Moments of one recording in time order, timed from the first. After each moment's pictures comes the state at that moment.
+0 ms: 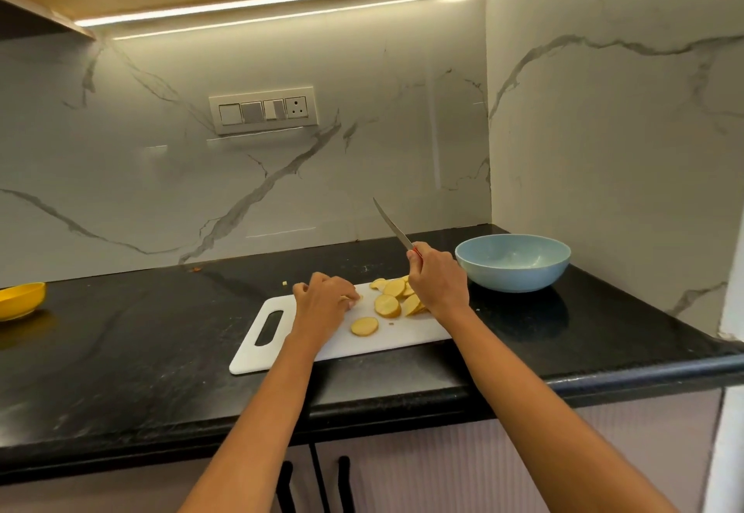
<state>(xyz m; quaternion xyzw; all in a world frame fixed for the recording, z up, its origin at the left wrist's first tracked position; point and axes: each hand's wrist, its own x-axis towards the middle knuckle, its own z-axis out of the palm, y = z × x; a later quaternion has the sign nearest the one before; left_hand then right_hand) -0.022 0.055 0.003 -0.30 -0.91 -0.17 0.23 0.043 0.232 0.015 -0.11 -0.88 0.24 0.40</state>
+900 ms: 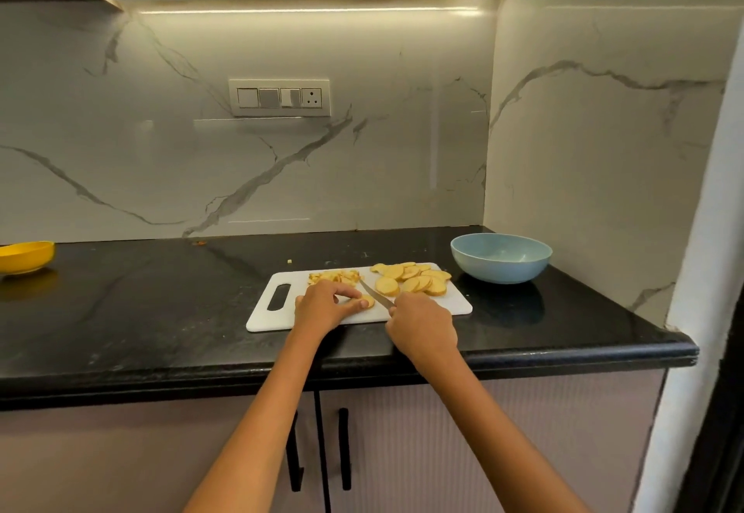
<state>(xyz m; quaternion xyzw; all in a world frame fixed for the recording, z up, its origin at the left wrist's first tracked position) 0.036 0.029 -0.005 -0.24 -0.89 -0.38 0.10 0.148 0.148 0.011 -0.14 -0.96 0.14 0.17</state>
